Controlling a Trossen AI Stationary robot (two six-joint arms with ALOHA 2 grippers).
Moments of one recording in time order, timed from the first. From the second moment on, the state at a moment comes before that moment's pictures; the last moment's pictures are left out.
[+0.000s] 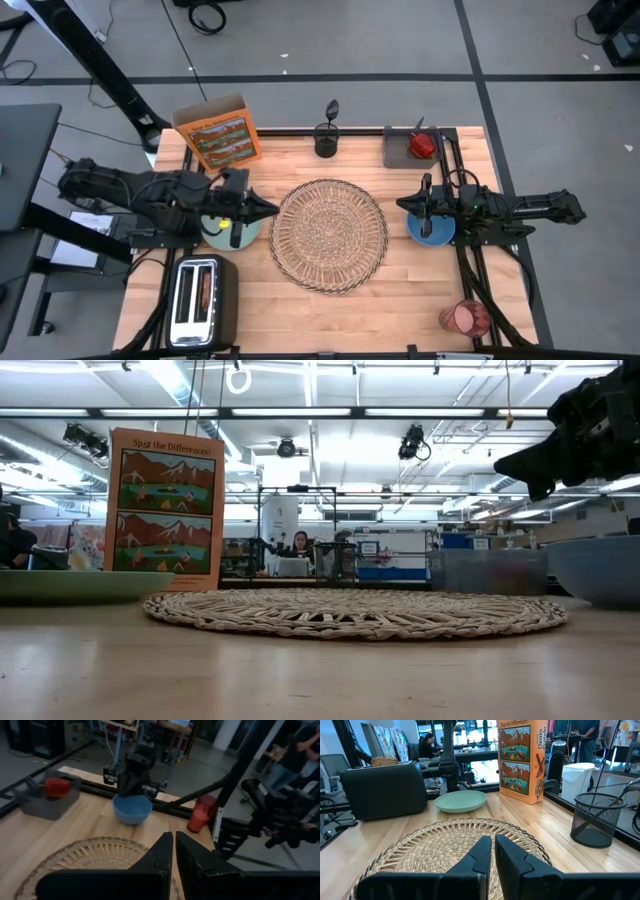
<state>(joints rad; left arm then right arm) -0.25 0.98 1.03 -0.25 -0.24 -0.35 0.01 0.10 0.01 0.05 0.16 0.08</state>
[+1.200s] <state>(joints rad) -0.25 1.01 1.06 -0.24 -0.26 -0.30 0.05 0.46 0.64 -0.27 0.23 0.87</state>
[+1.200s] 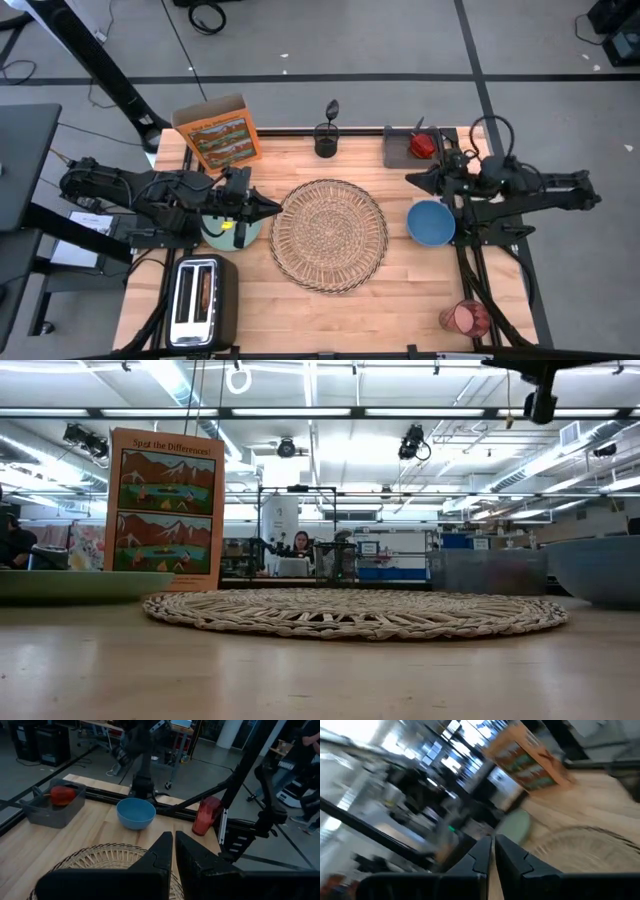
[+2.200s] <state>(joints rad) -0.23 1.01 1.06 -0.25 -0.26 -0.30 0.04 1.04 0.84 -1.08 0.08 1.22</state>
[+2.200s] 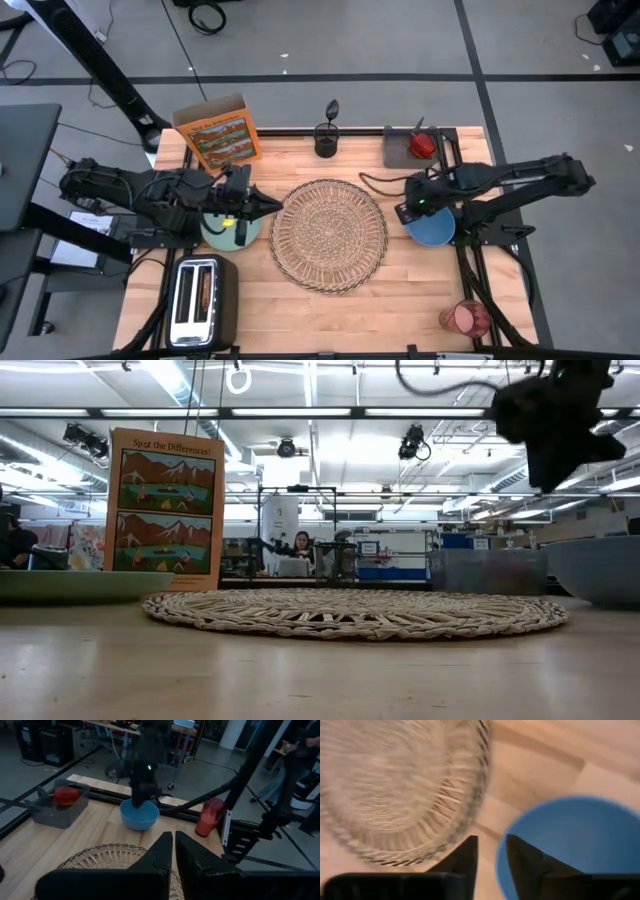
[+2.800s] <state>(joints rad) -0.23 1.01 1.06 -0.27 -0.26 -0.30 0.05 1.38 0.81 -1.02 0.02 1.30</state>
